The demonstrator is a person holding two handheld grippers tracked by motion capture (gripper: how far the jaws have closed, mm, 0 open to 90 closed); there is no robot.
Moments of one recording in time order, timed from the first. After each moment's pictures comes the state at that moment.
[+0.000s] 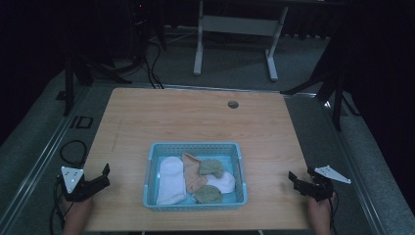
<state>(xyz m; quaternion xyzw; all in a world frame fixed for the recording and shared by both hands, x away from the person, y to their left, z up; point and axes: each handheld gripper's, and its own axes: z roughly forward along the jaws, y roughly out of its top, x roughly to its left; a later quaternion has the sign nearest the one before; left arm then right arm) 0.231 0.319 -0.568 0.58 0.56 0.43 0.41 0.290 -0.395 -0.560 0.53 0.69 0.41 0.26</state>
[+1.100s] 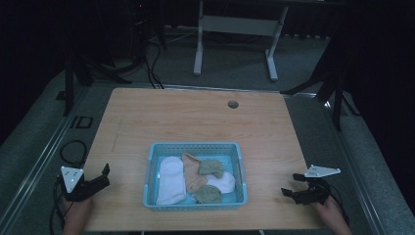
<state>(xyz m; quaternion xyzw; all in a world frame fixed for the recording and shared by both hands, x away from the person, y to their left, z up) 0.231 0.320 -0.568 0.57 0.57 0.43 0.41 0.293 -0.388 -0.547 0.36 0.84 0.38 0.10</state>
